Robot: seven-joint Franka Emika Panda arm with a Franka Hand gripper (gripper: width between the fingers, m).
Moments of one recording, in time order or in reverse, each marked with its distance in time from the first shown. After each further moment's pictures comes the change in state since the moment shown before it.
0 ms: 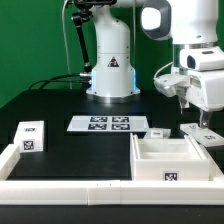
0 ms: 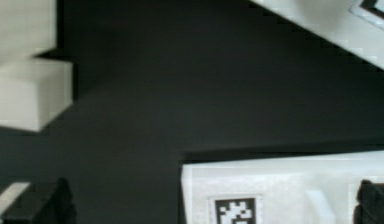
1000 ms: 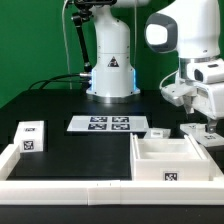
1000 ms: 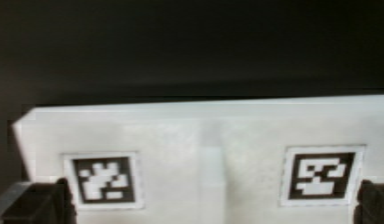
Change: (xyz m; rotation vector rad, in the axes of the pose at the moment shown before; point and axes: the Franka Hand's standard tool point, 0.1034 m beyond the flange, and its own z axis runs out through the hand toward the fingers) arm 0.036 -0.048 0.031 0.025 0.055 -0.040
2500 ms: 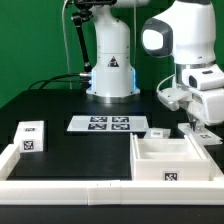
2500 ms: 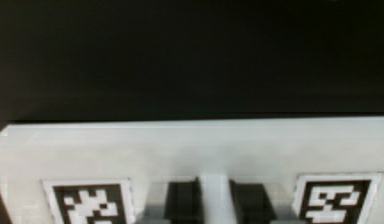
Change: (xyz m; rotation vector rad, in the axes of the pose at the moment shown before) arm -0.026 -0.002 0.000 0.030 -0.021 0.052
